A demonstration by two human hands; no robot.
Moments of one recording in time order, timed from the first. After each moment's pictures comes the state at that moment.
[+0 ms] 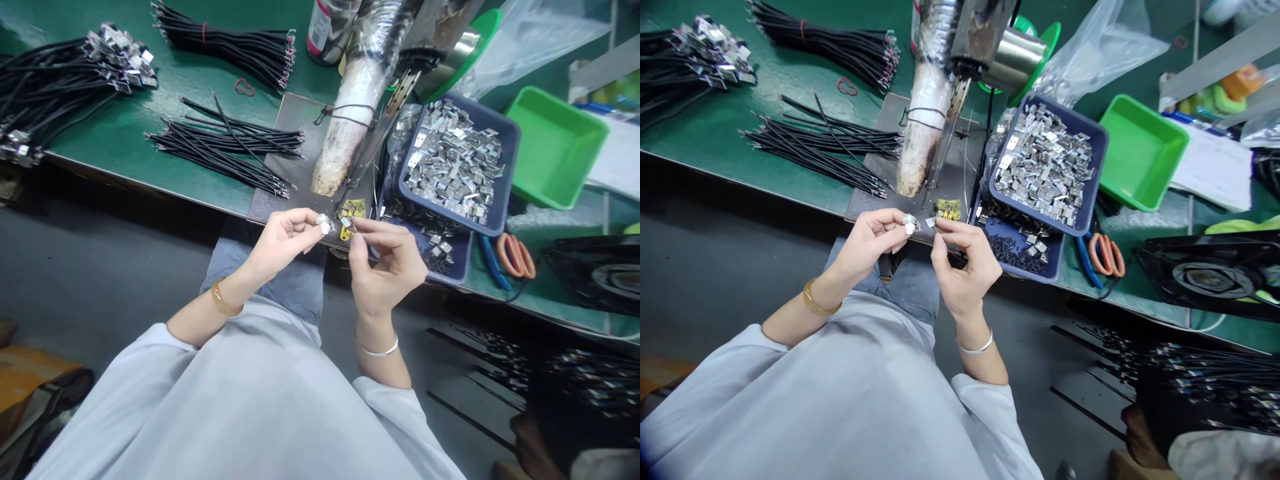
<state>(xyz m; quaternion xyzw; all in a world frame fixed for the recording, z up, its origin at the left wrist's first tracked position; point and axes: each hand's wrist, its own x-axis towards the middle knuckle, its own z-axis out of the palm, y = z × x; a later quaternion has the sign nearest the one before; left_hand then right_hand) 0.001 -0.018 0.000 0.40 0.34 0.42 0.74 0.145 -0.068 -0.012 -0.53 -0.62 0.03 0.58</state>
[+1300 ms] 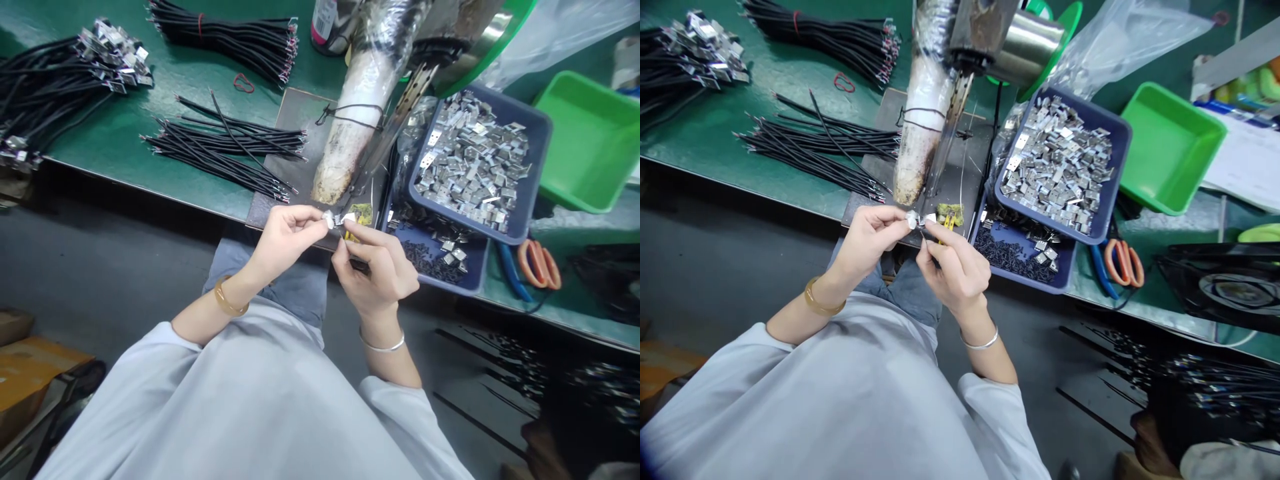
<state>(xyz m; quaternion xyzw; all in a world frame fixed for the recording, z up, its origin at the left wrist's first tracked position) 0.010 -0.005 0.005 0.41 0.39 0.44 0.70 0.153 -0.054 -0.013 -0.47 -0.74 -0.16 0.46</state>
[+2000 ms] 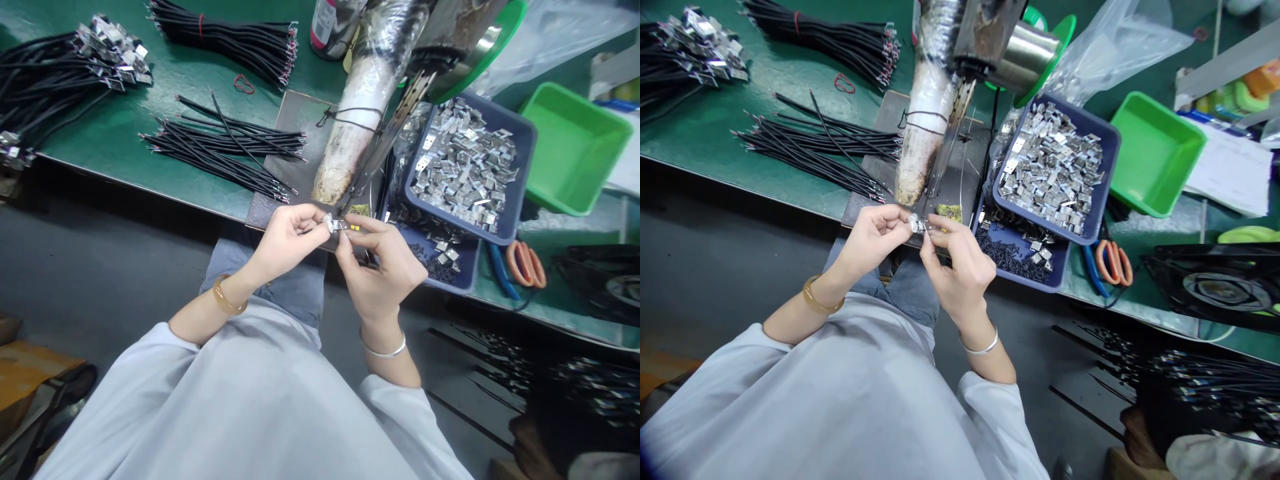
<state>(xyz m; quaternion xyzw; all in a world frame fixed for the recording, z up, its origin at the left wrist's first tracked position) 0.008 -0.004 -0.003 0.50 0.36 0.43 0.66 0.147 -0.059 0.000 -0.53 -0.71 -0.05 0.46</state>
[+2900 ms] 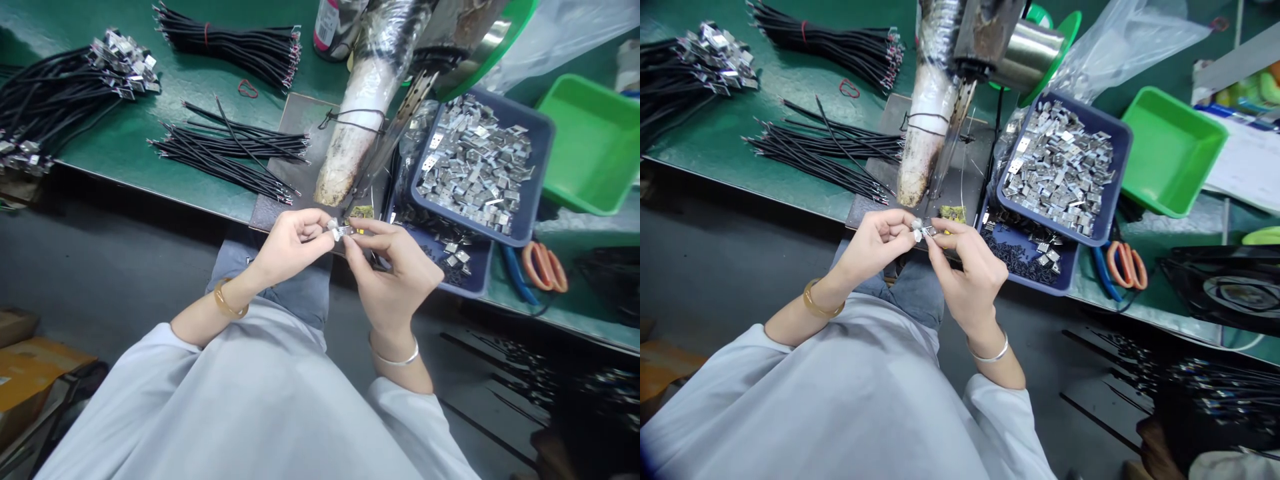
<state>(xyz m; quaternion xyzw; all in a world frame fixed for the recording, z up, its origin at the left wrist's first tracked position) 0.004 -0.009 0.006 0.52 0.37 0.38 0.67 0.148 -0.062 0.008 -0.55 -0.69 0.01 0.47</state>
